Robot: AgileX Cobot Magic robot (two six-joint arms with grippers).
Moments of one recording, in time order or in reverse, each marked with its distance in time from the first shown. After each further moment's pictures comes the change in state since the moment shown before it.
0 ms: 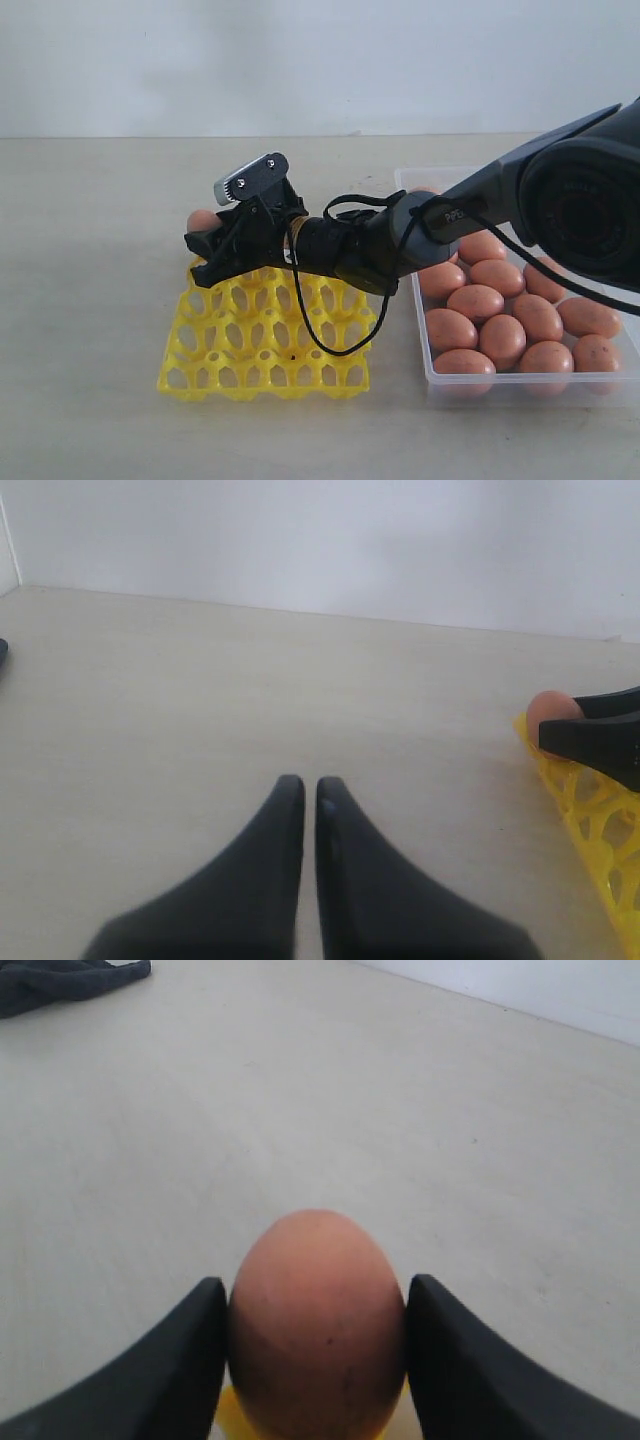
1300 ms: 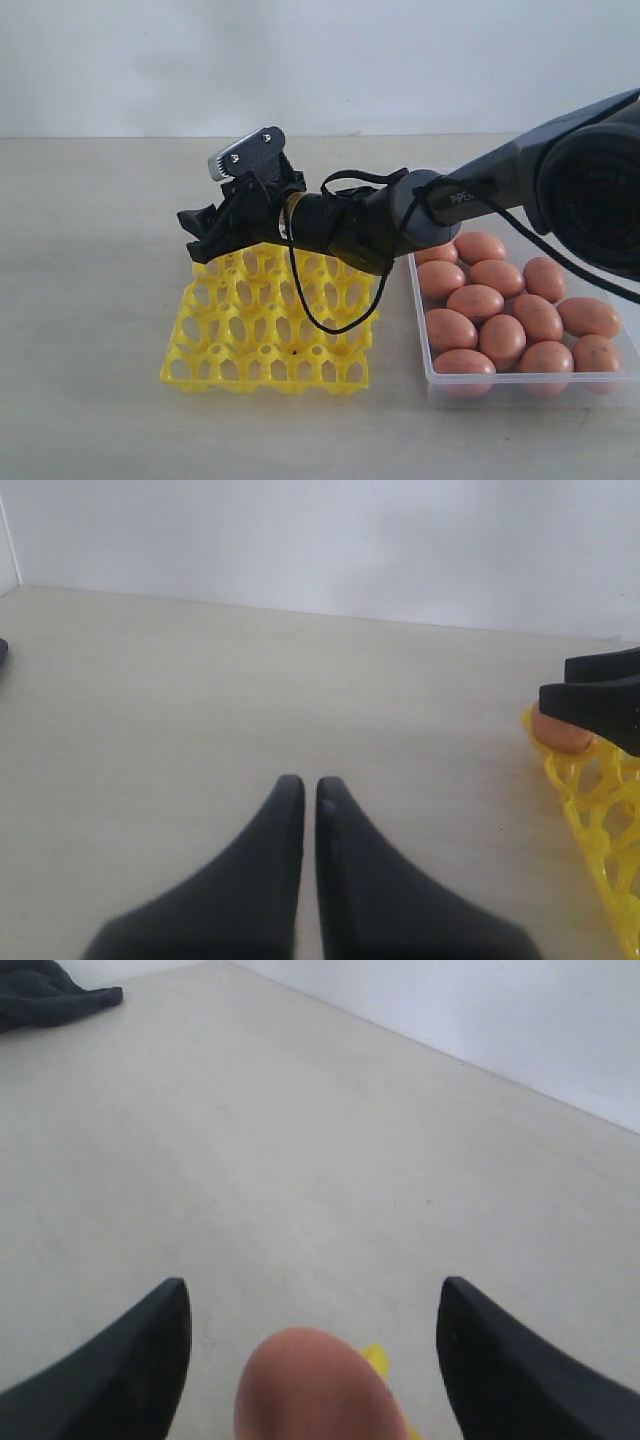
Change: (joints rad) left arm 0.000 0.000 0.000 0.000 0.000 0.000; right arm 0.000 -0.039 -0.034 0.038 0.060 -0.055
